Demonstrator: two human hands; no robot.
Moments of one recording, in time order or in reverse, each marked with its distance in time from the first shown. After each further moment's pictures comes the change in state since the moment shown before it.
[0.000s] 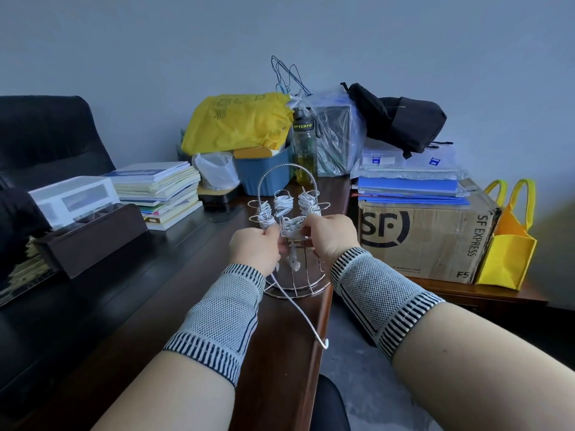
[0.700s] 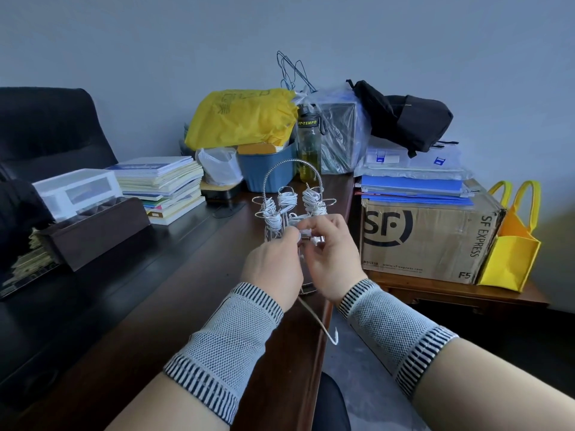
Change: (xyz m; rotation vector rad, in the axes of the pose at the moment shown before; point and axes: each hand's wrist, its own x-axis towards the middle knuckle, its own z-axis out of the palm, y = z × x) left_hand -0.040 -0.004 -0.002 0.738 -0.027 0.583; right_hand -0.026 0.039 -0.006 -0.239 -0.017 -0.681
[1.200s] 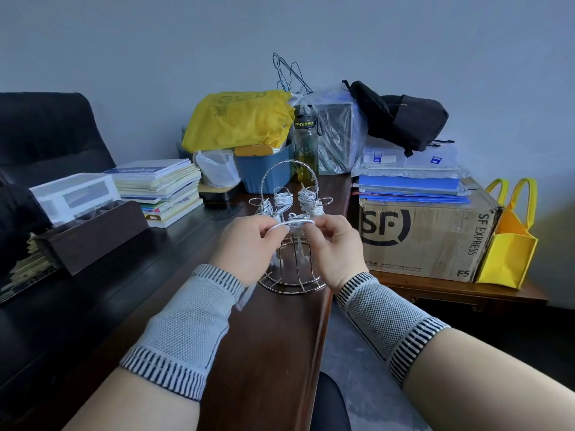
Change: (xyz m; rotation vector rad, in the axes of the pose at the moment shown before) left_hand 0.018 -0.027 -0.026 -0.417 0.006 -0.075; right_hand 0.014 0.004 0.001 0.207 0.121 0.234
